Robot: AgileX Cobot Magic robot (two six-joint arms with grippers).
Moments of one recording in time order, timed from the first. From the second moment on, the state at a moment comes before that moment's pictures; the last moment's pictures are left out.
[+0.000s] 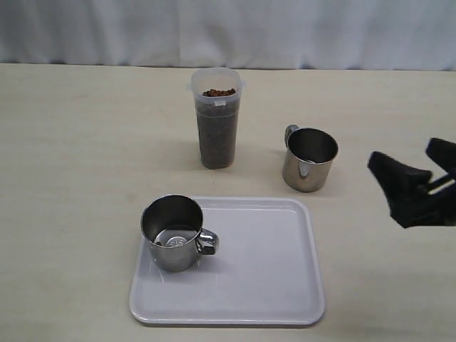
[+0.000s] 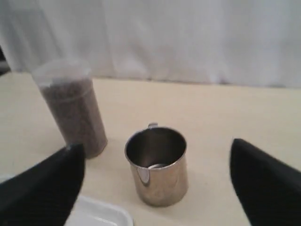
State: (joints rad) left arm -0.05 0.00 0.00 -0.03 0.19 0.08; right arm 0.11 1.03 -0.11 -0.61 -0.69 0.49
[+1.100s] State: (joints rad) left arm -0.05 0.00 0.00 -0.03 0.19 0.08; right arm 0.11 2.03 -0.75 -1.01 -0.85 0.41
